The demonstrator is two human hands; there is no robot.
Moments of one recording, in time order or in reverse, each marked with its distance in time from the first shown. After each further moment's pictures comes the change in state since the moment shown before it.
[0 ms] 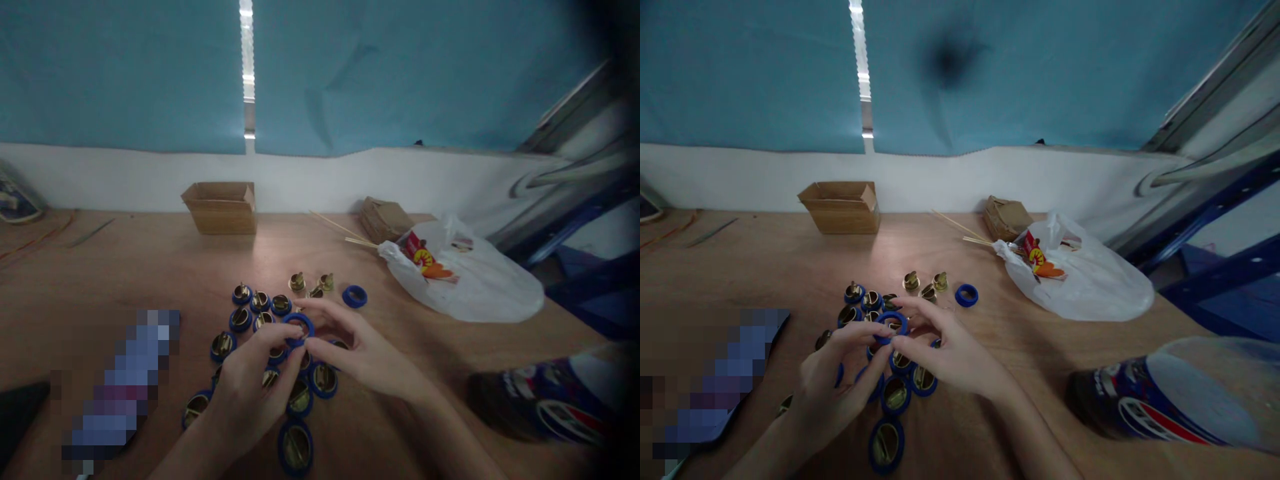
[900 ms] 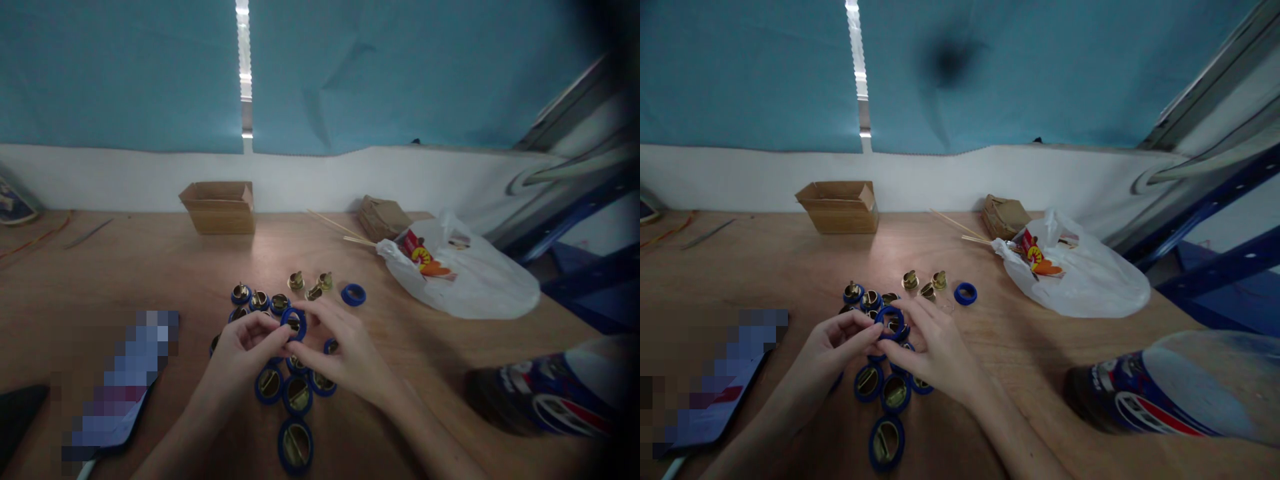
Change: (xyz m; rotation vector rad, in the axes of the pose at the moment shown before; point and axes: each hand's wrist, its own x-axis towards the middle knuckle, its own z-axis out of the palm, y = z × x) left_hand 0.022 -0.007 -0.008 -0.651 -0.133 -0.893; right_hand 0.006 0.008 0.016 -0.593 0.262 -0.348
